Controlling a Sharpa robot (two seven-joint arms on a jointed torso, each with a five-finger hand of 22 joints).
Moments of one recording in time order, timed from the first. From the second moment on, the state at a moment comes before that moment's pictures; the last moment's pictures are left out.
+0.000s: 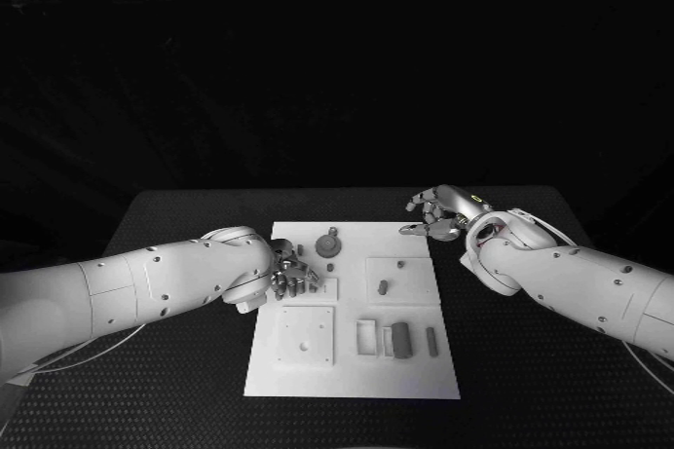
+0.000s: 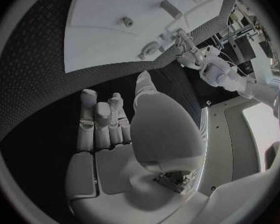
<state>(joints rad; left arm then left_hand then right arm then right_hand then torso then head) 1.25 -0.64 -0.24 1.28 -0.93 -0.07 -0.52 0.79 -0.20 0.49 -0.09 0.20 1.16 0.03 0.42 0.69 1.36 -0.03 0.37 0.65 1.12 -0.09 1.03 0.70 0.01 1.24 -0.18 0.12 1.26 1.13 -0.65 0.01 1.19 -1.33 -0.43 -0.07 1.47 -0.14 -0.08 0.29 0.05 0.83 0.15 0.08 0.72 0.93 0.07 1.19 0.99 1.05 -0.04 1.51 0.89 0.23 1.03 0.00 0.97 1.27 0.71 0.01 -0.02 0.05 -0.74</state>
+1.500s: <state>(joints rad) 1.35 -0.63 -0.13 1.17 -0.91 -0.10 -0.50 0.85 -0.19 0.48 -0.08 0.14 0.99 0.11 0.32 0.64 1.29 0.01 0.37 0.64 1.08 -0.07 1.02 0.65 0.01 1.22 -0.17 0.07 1.25 1.13 -0.64 0.01 1.18 -1.31 -0.43 -0.07 1.43 -0.17 0.02 0.29 0.05 0.83 0.15 0.08 0.73 0.93 0.07 1.20 0.97 1.04 -0.04 1.51 0.89 0.23 1.03 -0.01 0.97 1.27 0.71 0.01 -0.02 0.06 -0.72</state>
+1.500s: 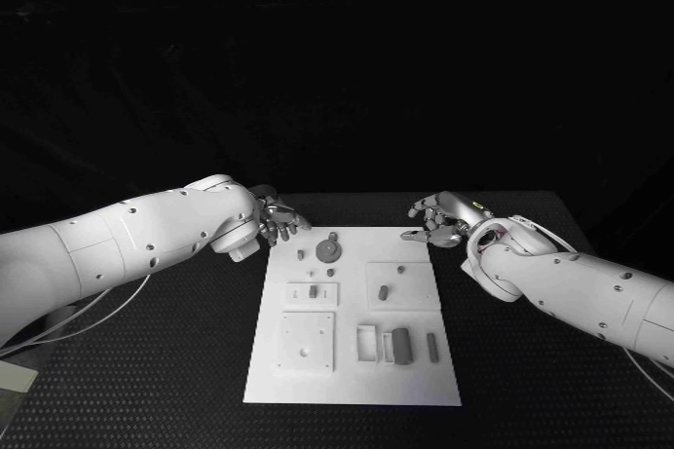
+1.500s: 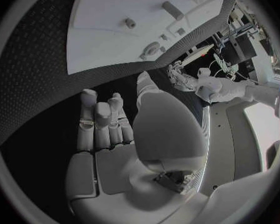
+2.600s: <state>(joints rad) 1.32 -0.48 -0.17 0.94 -1.08 0.03 -0.51 0.82 -0.23 0.48 0.05 0.06 0.96 0.12 0.30 0.63 1.29 0.01 0.37 0.63 1.06 -0.07 1.03 0.63 0.01 1.21 -0.17 0.07 1.24 1.13 -0.63 0.01 1.18 -1.31 -0.43 -0.07 1.43 -0.18 0.03 0.29 0.05 0.83 0.15 0.08 0.73 0.92 0.07 1.20 0.97 1.04 -0.04 1.51 0.88 0.23 1.03 0.00 0.97 1.27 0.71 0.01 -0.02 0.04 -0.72</state>
